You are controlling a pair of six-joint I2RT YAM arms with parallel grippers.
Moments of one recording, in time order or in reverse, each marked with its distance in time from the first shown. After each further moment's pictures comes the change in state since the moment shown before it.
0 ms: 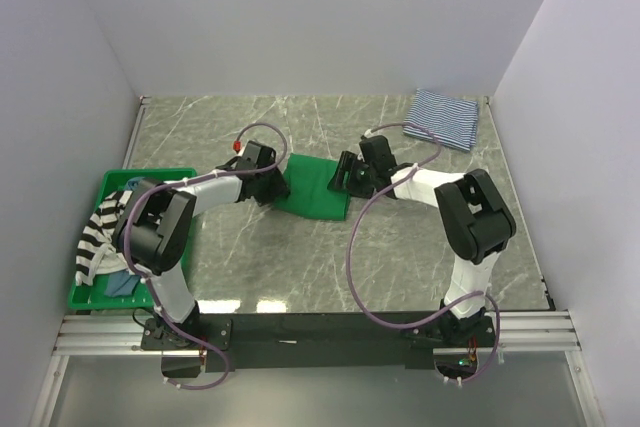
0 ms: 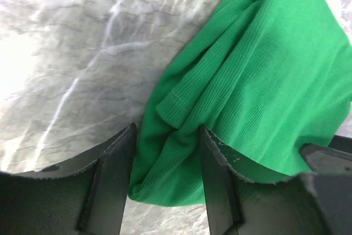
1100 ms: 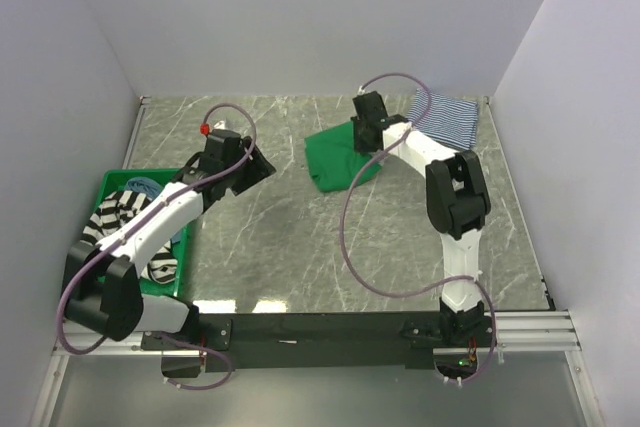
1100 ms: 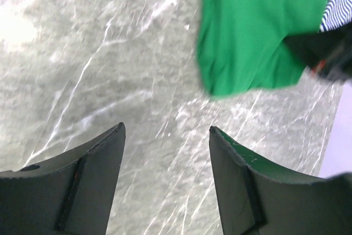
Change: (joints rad) left arm 0.054 -0.410 -0.013 -0.173 -0.002 0.043; right arm -0.048 0.230 0.566 -0.399 0.361 -0.378
